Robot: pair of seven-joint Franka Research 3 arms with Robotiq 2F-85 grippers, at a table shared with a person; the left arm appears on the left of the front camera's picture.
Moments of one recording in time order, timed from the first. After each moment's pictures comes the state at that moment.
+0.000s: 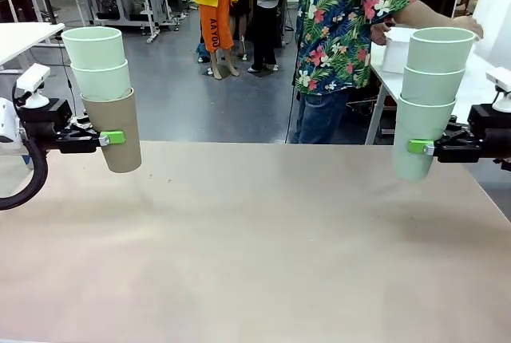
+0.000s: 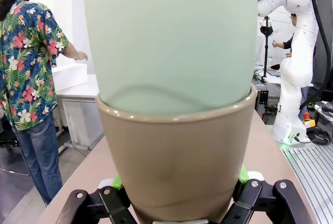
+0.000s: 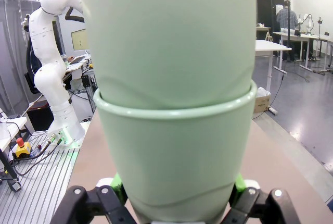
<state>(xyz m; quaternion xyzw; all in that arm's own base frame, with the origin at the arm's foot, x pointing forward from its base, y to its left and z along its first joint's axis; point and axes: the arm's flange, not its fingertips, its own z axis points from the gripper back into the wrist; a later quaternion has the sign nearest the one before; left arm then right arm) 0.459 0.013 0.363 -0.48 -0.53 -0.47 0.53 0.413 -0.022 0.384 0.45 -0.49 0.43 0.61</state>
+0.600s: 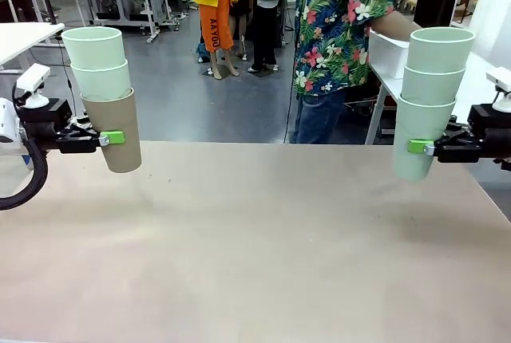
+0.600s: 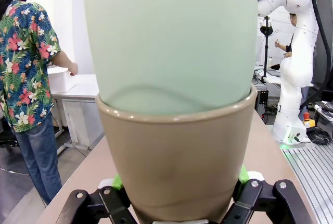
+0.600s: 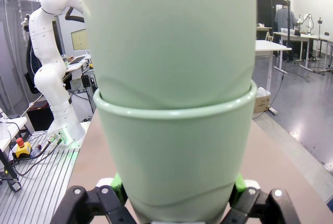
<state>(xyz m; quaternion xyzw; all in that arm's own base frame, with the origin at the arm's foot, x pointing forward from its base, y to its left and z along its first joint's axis) 0.459 0.013 0.363 -0.48 -0.53 -0.47 0.53 0.413 -0.022 0.384 0.45 -0.49 0.43 0.61</state>
